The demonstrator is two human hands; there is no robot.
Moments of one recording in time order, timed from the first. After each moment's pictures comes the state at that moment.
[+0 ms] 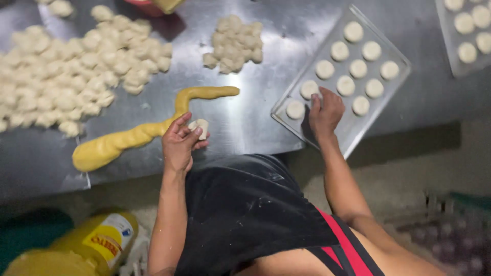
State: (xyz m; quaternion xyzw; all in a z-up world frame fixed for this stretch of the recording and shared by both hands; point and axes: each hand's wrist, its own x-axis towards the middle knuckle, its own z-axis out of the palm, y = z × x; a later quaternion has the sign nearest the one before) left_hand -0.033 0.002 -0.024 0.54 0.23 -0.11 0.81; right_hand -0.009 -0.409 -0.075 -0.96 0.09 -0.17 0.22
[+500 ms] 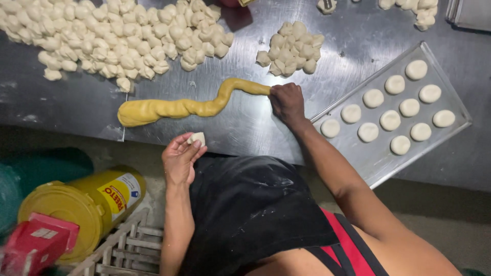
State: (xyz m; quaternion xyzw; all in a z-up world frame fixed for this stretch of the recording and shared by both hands) left_hand -0.127 0.046 -0.006 0.48 0.36 0.06 0.80; right_hand 0.077 -0.245 -0.087 -0.85 -0.32 -0.19 0.37
